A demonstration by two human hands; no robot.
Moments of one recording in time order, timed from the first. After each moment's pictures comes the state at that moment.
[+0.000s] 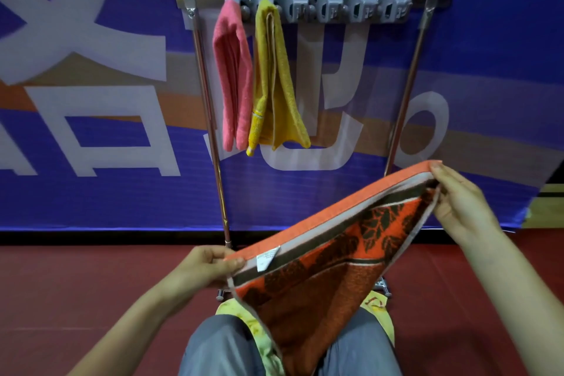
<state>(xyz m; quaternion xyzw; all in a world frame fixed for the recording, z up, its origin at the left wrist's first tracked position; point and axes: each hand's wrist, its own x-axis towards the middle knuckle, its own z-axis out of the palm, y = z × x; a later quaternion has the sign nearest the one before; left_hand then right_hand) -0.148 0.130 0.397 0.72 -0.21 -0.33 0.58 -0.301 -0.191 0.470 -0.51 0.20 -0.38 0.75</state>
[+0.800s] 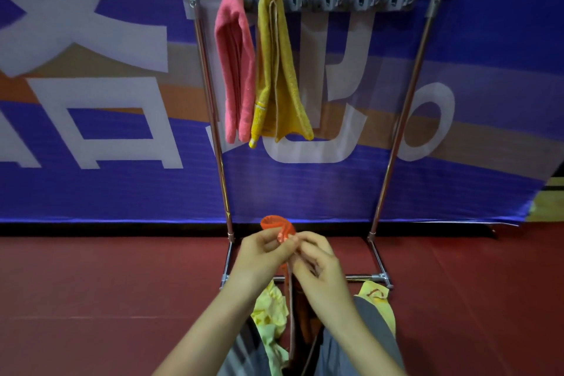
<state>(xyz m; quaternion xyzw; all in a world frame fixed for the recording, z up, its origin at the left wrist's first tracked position) -0.206 0.067 0.407 0.65 -0.19 -0.23 0.69 -0.272 -0.013 0.383 -0.72 0.09 -0.26 0.64</state>
